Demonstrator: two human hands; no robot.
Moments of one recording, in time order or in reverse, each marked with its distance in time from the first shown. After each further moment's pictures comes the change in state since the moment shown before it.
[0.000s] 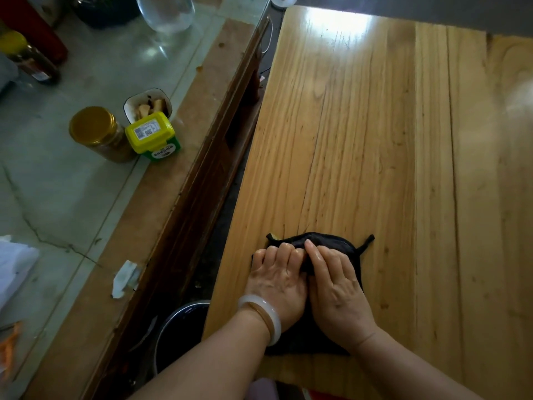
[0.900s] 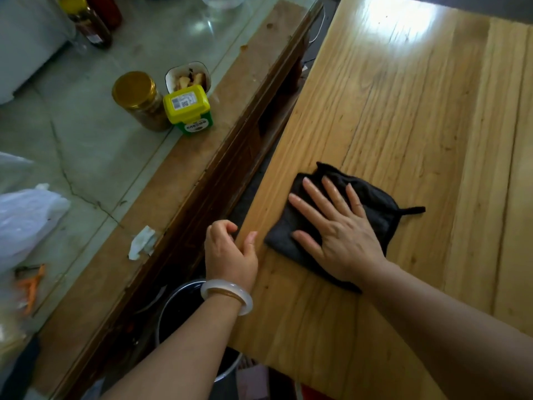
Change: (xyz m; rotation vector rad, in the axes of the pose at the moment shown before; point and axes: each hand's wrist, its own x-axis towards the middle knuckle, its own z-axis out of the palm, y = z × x) left_hand -0.012 -0.048 -0.021 -0.463 0.400 -0.790; right_hand 0.097 0.020 -0.006 -0.249 -0.412 -0.164
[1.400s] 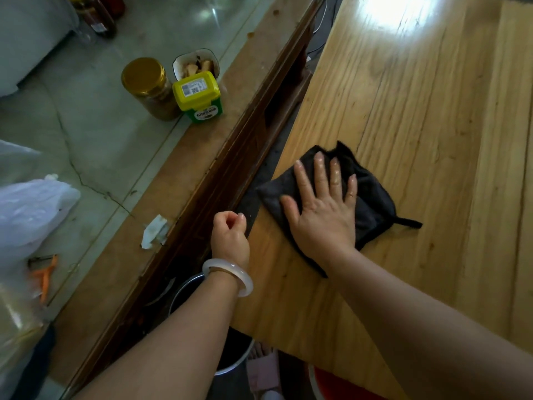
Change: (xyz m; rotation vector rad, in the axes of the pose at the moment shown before) left_hand 0.013 -0.009 -0.019 -0.433 -0.123 -0.398; right_hand 0.024 -0.072 0.005 0.105 0.040 0.351
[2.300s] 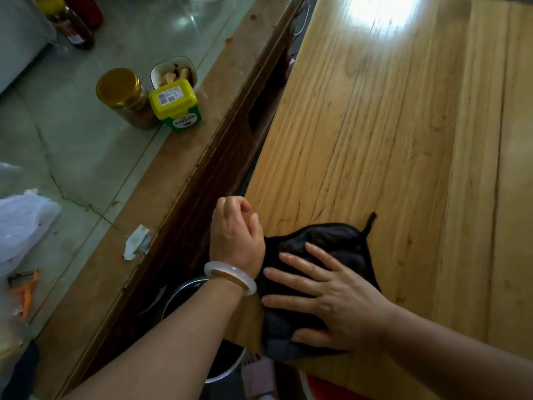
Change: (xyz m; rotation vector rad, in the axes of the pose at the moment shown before) left_hand -0.013 0.013 0.032 0.528 0.056 0.676; right_hand -0.079 0.084 -0.001 -0.119 -0.223 -0.944
